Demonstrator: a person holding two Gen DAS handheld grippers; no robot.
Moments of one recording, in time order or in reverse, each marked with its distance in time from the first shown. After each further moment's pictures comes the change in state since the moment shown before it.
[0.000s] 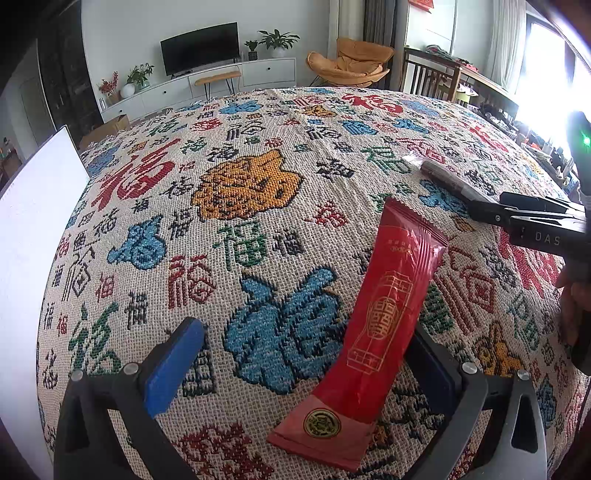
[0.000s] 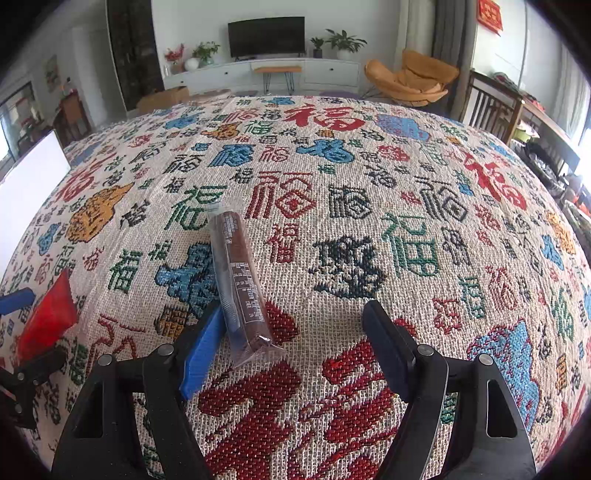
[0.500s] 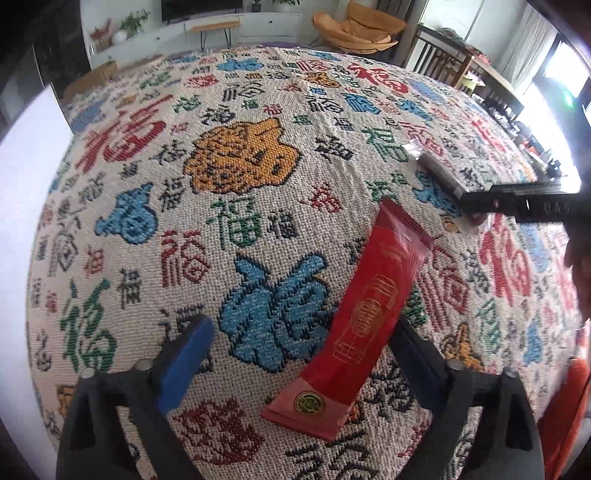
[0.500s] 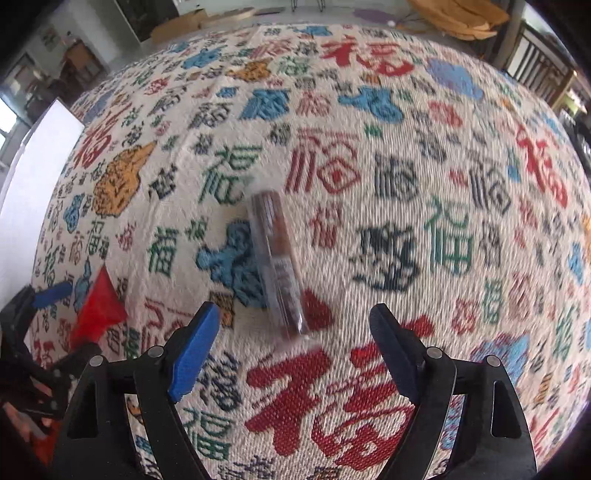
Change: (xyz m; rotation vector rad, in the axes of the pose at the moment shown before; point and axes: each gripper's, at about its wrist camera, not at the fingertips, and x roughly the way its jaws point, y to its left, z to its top) left arm 0.000 0.009 0.020 -0.082 0.198 -0.086; right arm 0.013 0.013 0.060 -0.049 0.391 0.120
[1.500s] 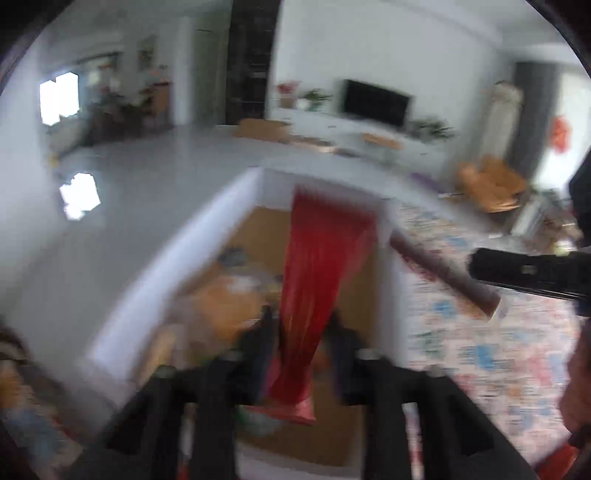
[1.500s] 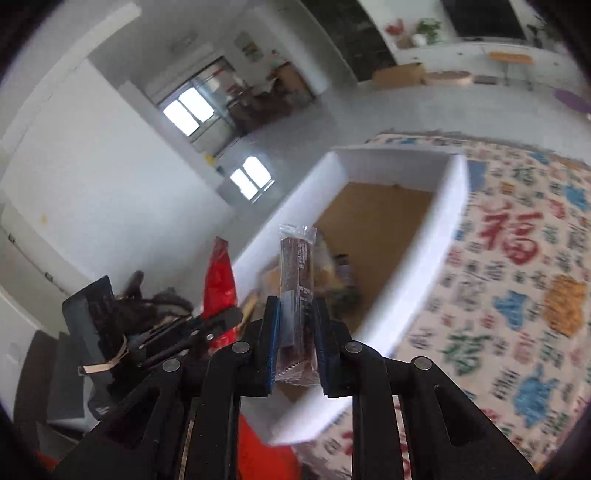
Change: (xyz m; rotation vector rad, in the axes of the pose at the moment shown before) left arm -0.280 0.257 -0.145 -0.478 -0.430 0.388; right arm -0.153 0.393 -0.016 -0.348 -0.232 0.754
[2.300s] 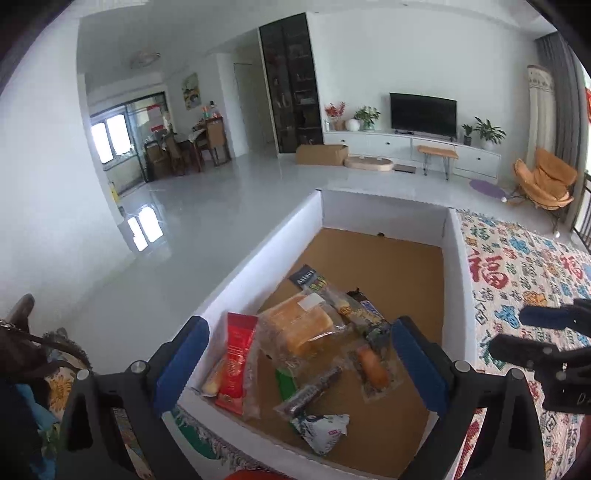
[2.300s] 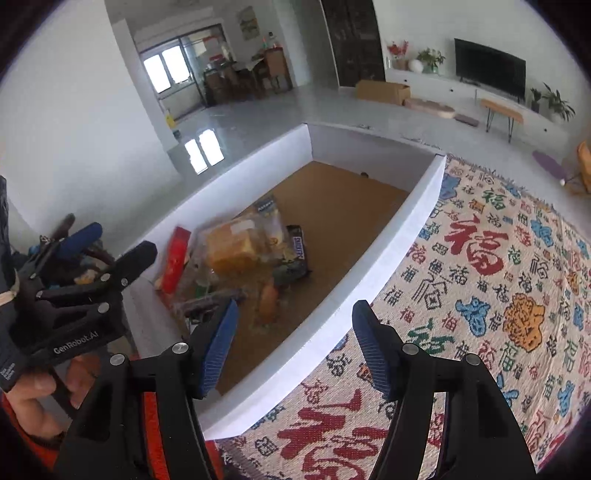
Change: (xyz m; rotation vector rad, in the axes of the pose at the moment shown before) left arm -0.029 -0.008 -0.014 0.050 -0.130 0.247; right arm 0.034 0.007 -0.041 -0.209 0.042 -0.307
